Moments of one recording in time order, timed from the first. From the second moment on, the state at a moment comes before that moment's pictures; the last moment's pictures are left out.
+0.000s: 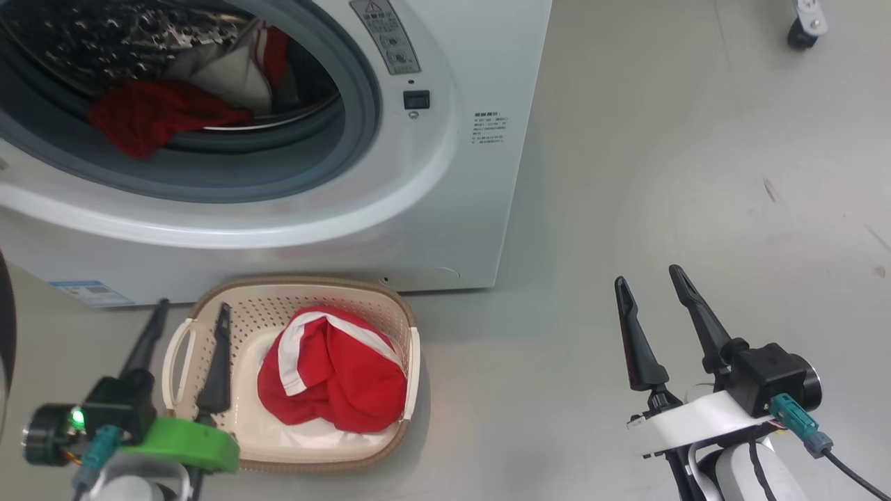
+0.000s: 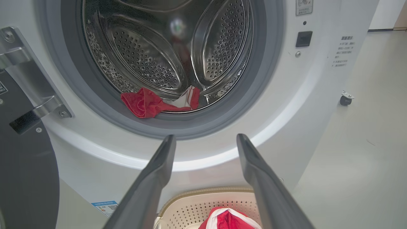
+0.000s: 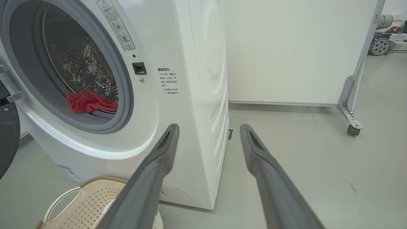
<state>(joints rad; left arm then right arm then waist) -0.06 0.07 -0.04 0.17 -0.19 -0.10 -0.25 -0.01 -0.05 0.23 0.04 0.24 0.04 -0.25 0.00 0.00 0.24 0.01</state>
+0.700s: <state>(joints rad) -0.51 0.28 0.04 0.28 -0.09 -0.04 -0.01 -0.13 -0.05 0.30 -0.01 0.25 0.05 -0.25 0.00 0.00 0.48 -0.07</state>
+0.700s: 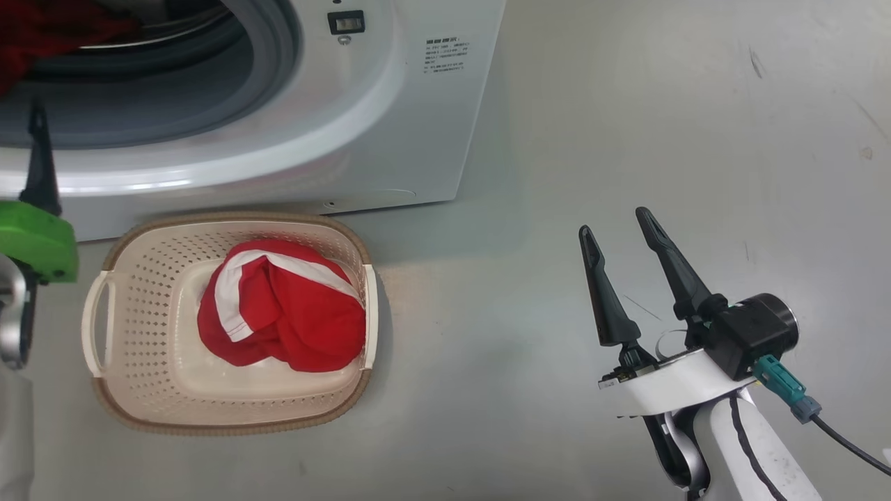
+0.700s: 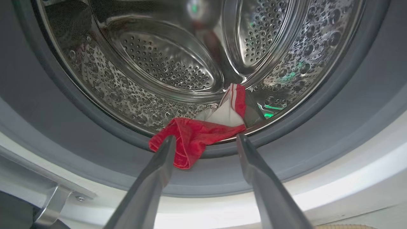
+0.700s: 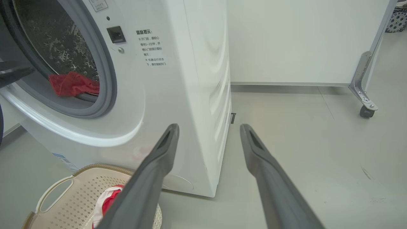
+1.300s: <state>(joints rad) -0.78 0.47 0.05 0.47 0.03 -0.03 0.24 -0.22 -0.05 0.38 -0.04 0.33 0.01 -0.25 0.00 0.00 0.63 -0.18</state>
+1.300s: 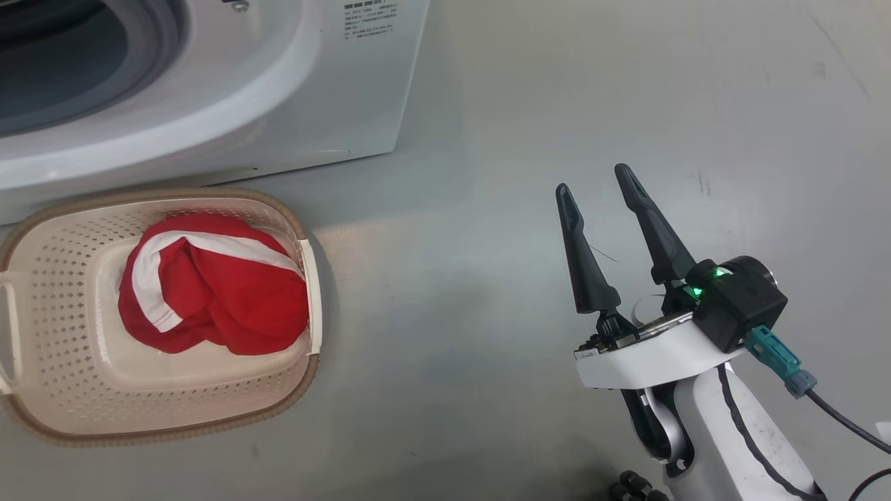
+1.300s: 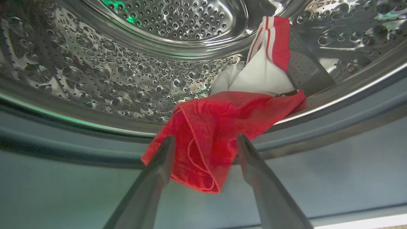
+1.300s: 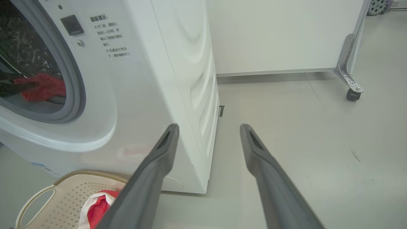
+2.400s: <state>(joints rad) -0.97 0.51 0.03 0.66 0.08 -0.01 0.37 -0.27 -0.05 0.43 -0.04 0.34 -0.05 -0.25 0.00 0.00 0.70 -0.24</state>
